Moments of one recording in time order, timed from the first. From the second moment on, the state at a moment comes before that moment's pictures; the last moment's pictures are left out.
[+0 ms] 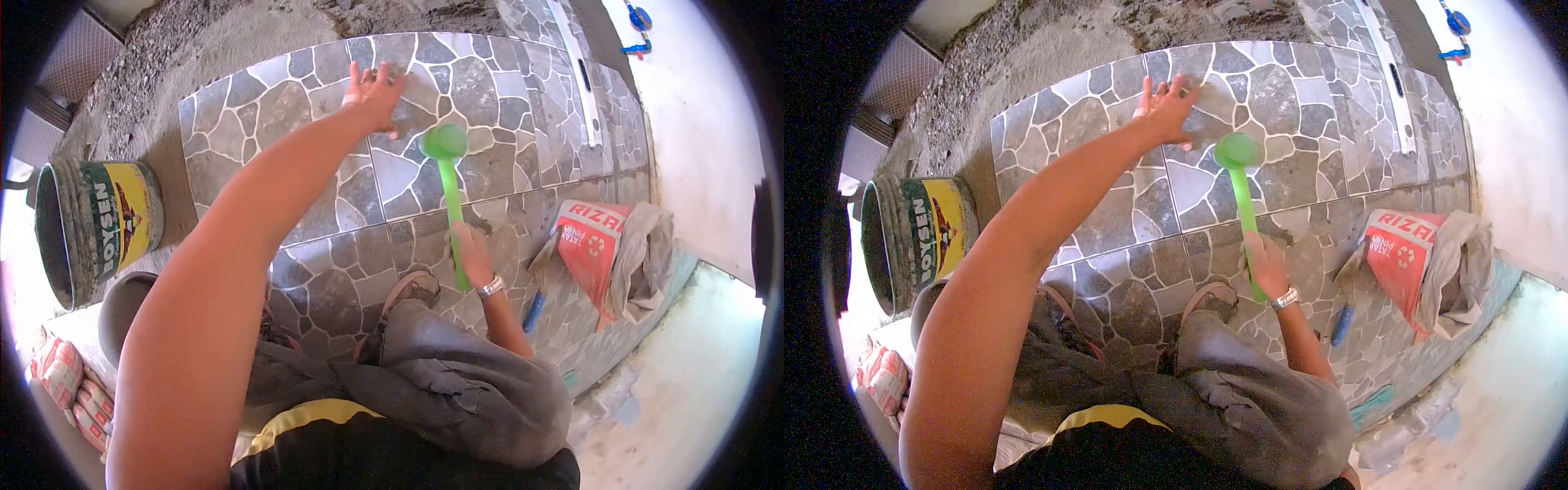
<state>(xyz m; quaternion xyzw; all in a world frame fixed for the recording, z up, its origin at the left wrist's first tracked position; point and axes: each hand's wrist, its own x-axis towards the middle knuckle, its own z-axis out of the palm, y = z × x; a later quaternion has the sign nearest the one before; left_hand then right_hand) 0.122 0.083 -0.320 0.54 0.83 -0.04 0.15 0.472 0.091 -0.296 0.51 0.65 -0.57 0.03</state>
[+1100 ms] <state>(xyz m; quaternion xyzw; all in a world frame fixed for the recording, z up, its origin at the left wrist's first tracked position) 0.127 0.067 -0.311 0.49 0.84 -0.11 0.20 0.382 0.131 -0.296 0.35 0.77 -0.50 -0.19</state>
